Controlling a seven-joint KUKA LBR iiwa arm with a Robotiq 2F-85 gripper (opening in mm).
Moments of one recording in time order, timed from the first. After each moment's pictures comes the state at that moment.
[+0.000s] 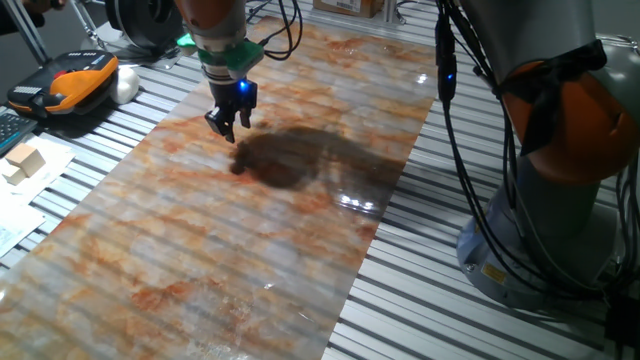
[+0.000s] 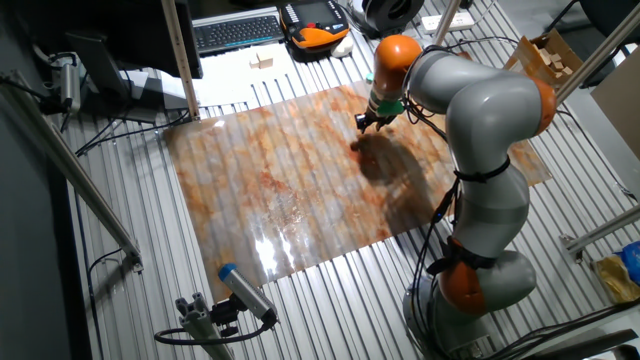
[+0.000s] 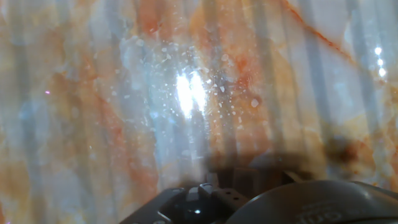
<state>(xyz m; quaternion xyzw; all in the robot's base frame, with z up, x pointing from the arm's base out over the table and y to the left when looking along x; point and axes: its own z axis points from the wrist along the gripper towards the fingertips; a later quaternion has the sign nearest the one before) 0.617 -0.022 0.066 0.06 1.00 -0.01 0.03</state>
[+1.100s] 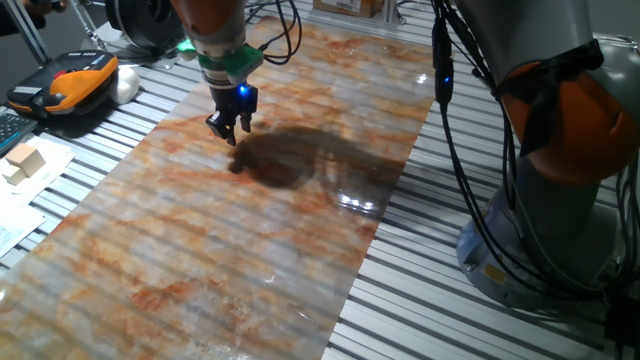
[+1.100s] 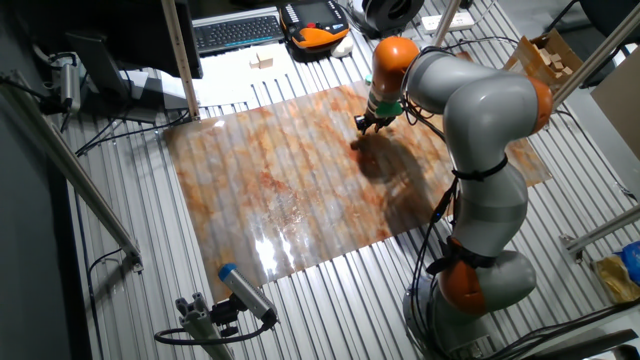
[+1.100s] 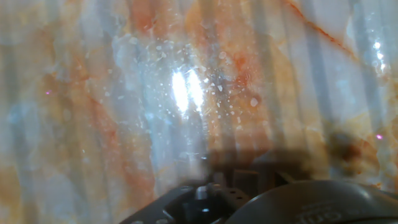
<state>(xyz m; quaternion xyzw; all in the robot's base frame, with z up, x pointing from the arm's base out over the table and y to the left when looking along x) 0.616 -0.023 0.055 0.07 1.00 -0.01 0.03</state>
